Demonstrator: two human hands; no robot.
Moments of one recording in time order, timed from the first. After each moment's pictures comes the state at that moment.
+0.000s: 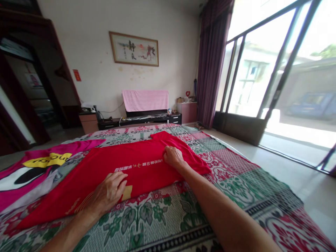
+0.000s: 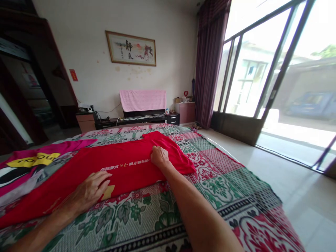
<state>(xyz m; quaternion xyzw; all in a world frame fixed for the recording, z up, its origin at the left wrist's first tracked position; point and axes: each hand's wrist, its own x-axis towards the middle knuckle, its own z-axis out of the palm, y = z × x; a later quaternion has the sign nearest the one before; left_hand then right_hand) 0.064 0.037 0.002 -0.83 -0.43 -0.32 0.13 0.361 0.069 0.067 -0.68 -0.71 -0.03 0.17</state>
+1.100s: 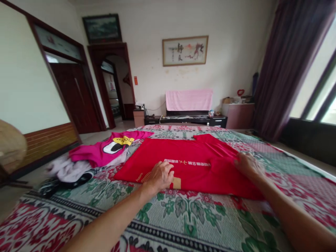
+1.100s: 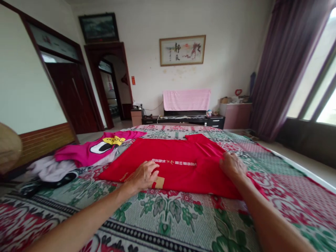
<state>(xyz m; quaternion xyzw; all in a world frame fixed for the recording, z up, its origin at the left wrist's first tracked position) 0.074 0.018 0.031 -0.81 -0.52 -0.23 0.09 0.436 0.094 0.054 -0.75 -0.63 -0.07 0.19</state>
